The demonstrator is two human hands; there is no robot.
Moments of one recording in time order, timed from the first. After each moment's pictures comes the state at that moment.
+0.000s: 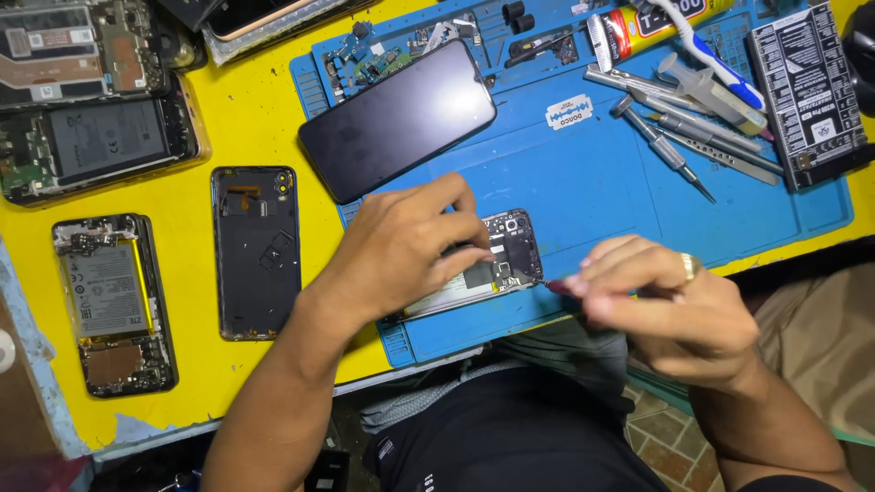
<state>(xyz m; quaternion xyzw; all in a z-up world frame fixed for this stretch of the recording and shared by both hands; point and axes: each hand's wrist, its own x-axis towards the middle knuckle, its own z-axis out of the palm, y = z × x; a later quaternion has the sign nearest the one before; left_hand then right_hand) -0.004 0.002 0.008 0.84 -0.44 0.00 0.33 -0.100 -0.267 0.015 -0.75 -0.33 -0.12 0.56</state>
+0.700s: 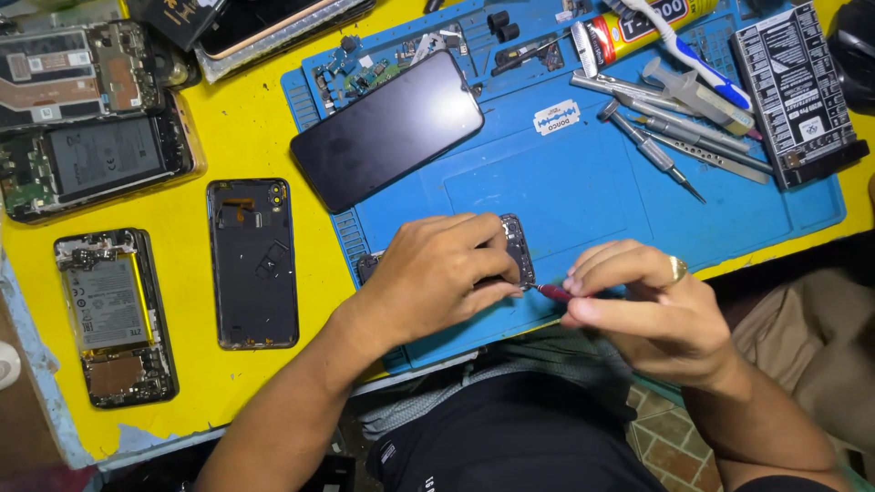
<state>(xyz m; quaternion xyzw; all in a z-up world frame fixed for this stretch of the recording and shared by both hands) -0.021 -0.026 -0.004 0.81 -0.47 -0.03 0.35 -0.101 -0.270 0.011 -0.78 -0.33 -0.13 0.52</state>
